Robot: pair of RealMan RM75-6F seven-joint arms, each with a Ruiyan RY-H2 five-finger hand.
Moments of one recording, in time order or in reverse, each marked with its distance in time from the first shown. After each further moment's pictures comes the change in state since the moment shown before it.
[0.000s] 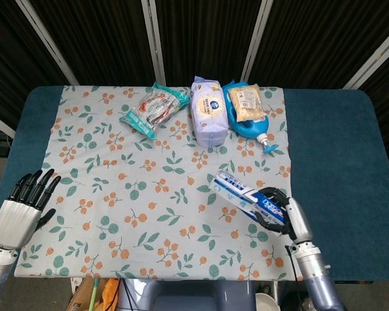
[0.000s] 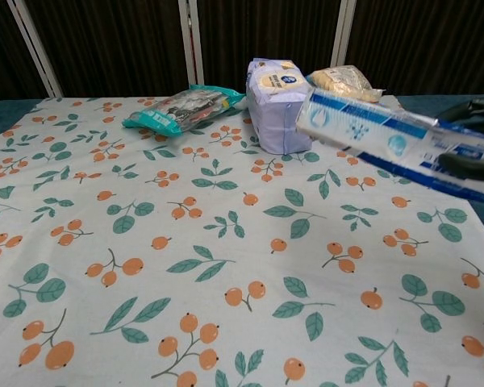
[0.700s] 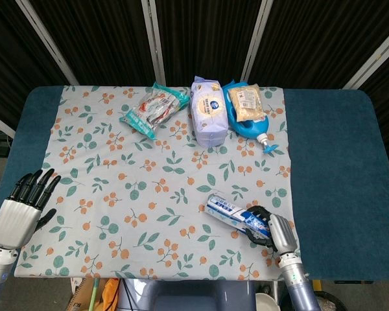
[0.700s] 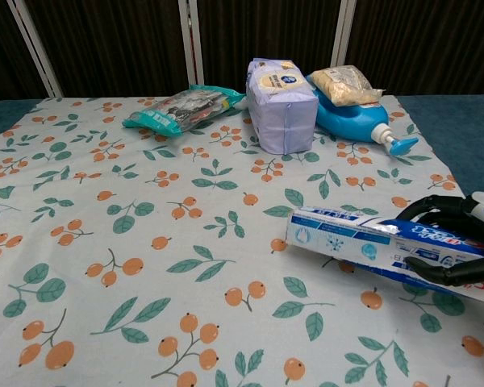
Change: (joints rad) left arm 0.006 0.003 -0.013 -0.007 0.004 -0.009 -0.017; right arm -0.020 -0.217 -0.092 0.256 -0.006 -0.006 -0.213
